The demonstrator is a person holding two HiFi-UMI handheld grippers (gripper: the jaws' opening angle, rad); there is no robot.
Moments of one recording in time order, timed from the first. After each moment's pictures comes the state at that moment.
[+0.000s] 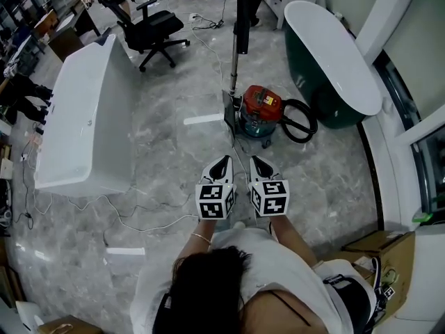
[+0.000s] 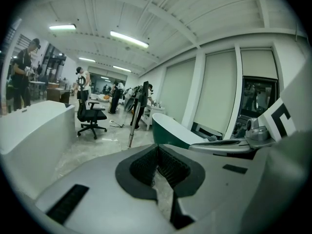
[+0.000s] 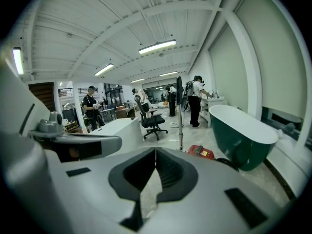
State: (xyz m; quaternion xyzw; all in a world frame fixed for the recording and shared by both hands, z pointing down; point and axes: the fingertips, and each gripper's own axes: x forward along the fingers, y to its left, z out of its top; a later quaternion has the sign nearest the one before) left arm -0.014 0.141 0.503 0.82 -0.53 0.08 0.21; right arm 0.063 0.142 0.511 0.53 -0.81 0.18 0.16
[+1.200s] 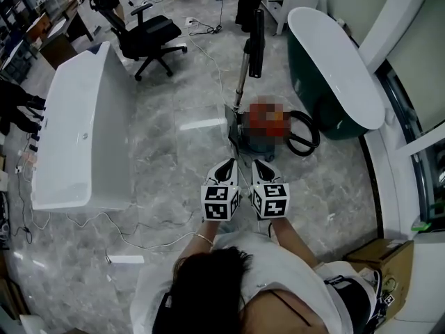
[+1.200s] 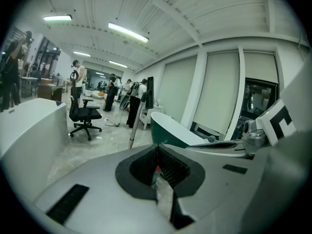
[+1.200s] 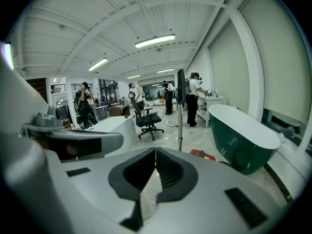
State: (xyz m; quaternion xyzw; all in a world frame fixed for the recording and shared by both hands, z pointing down) left arm -0.048 0.015 0.510 0.83 -0.50 0.09 0.22; right arm 0.020 0.019 0.523 0.55 -0.79 0.18 0.18
